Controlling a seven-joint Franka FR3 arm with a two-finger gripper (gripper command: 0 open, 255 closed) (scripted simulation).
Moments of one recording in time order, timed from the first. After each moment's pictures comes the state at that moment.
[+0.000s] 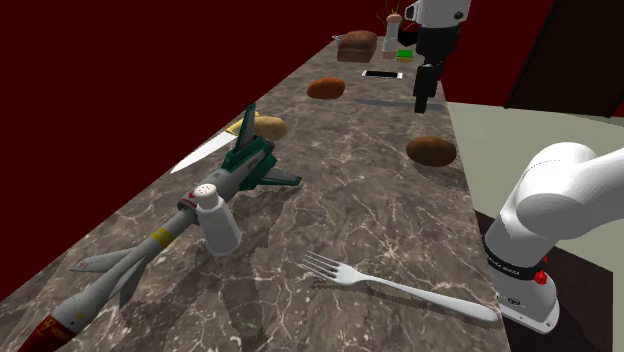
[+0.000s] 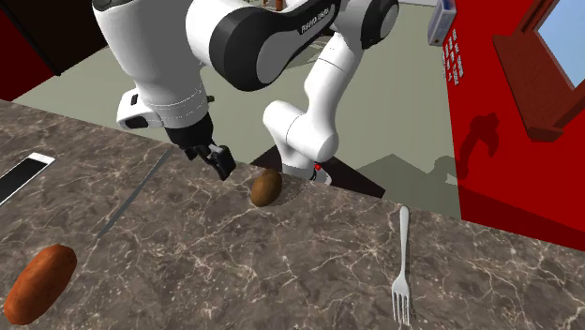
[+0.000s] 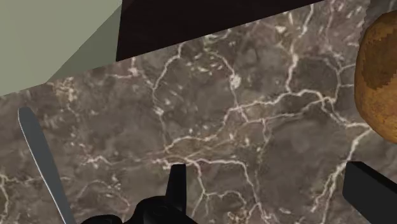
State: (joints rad) arm 0.00 -0.80 0.04 -2.38 -0.04 1.53 -0.16
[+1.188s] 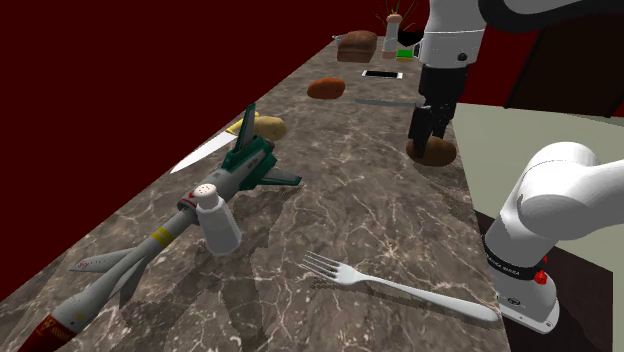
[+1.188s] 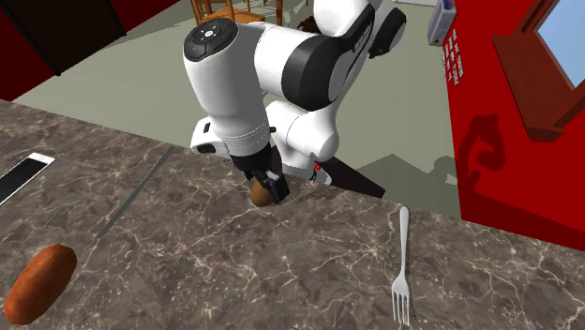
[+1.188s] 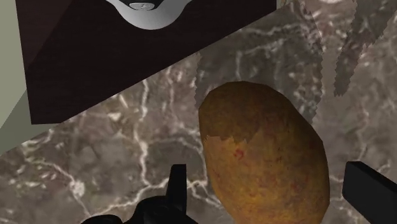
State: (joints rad) arm 0.03 -0.98 0.20 -2.58 0.23 1.52 0.15
